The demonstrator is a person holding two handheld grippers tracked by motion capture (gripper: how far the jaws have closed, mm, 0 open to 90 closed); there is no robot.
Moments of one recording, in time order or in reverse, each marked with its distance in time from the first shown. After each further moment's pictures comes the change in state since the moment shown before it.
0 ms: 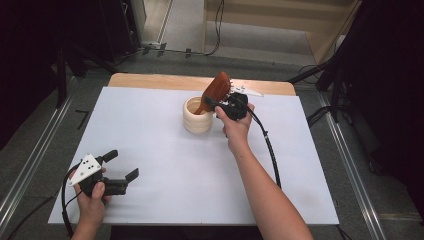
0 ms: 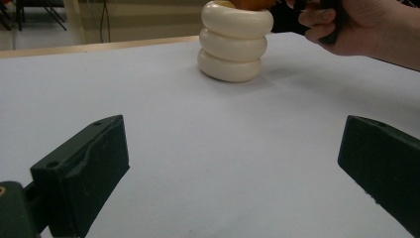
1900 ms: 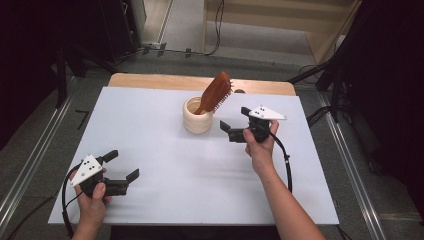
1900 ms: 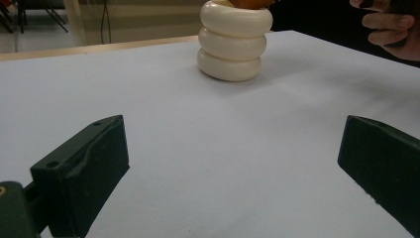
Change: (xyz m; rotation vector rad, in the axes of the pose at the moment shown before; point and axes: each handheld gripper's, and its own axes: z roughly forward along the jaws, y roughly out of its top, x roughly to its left) left arm -0.003 0.000 0.000 0.000 0.006 0.010; right arm 0.005 -0.028 -0.091 -0.009 0.004 -0.234
